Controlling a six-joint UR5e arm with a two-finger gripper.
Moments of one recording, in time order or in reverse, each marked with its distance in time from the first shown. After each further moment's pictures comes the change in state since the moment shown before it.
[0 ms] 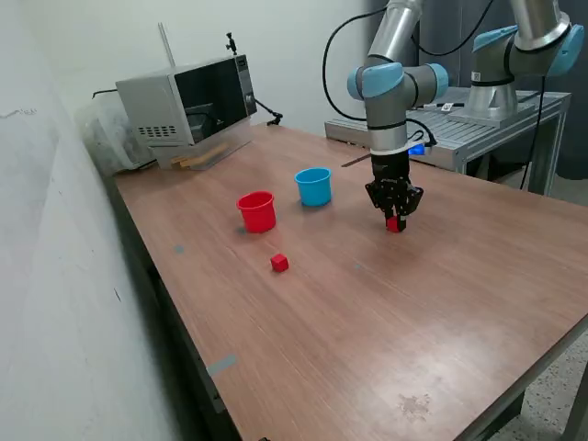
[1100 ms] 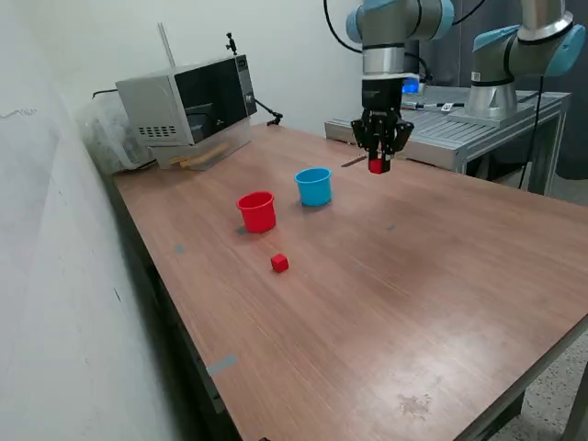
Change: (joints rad) arm -0.008 -0.251 -0.027 0.136 -0.060 -0.033
